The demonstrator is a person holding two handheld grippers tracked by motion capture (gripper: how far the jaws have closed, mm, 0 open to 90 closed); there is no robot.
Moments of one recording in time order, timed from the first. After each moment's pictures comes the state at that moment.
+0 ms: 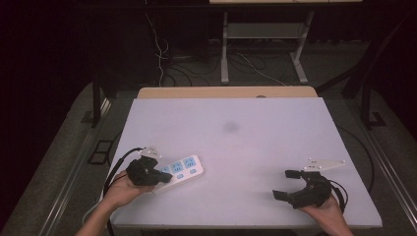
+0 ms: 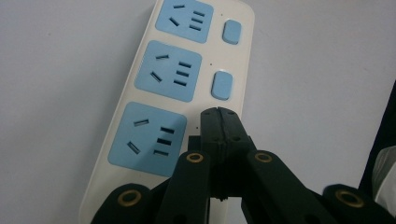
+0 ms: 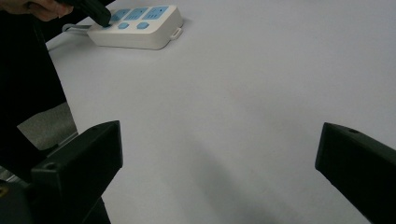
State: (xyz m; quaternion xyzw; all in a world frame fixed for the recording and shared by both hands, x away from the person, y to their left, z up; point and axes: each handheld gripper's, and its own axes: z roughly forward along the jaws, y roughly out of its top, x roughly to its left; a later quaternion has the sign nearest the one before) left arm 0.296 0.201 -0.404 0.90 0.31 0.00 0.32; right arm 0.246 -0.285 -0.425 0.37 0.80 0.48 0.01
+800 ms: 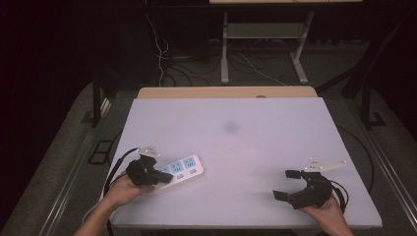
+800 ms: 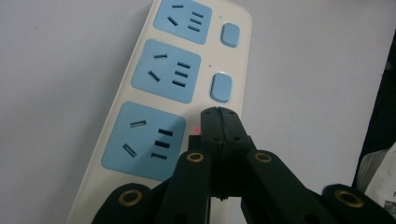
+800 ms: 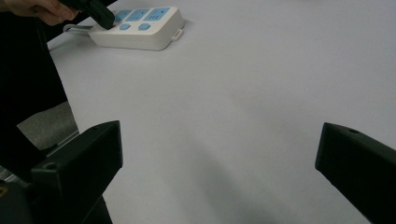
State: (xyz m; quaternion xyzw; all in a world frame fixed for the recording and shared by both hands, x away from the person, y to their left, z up) left arm 0.300 0.206 -0.414 0.88 0.32 -0.03 0.34; right arm 0.245 -0.286 -0.423 0.37 0.80 0.48 0.02
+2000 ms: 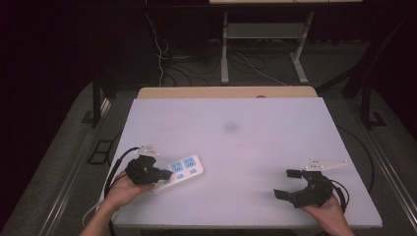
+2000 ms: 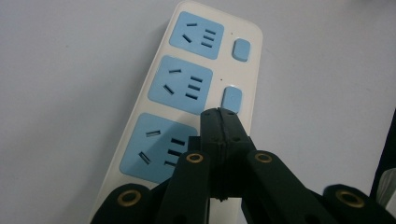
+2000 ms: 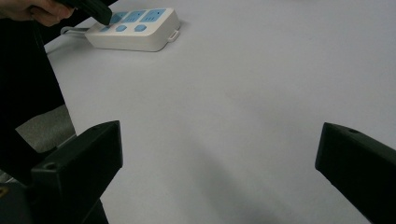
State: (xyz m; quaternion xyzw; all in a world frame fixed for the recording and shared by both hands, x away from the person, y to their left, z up) left arm 0.298 0.203 -0.405 0.88 0.33 0.01 0.34; right arm 0.247 -0.288 -0.424 0.37 0.79 0.48 0.02
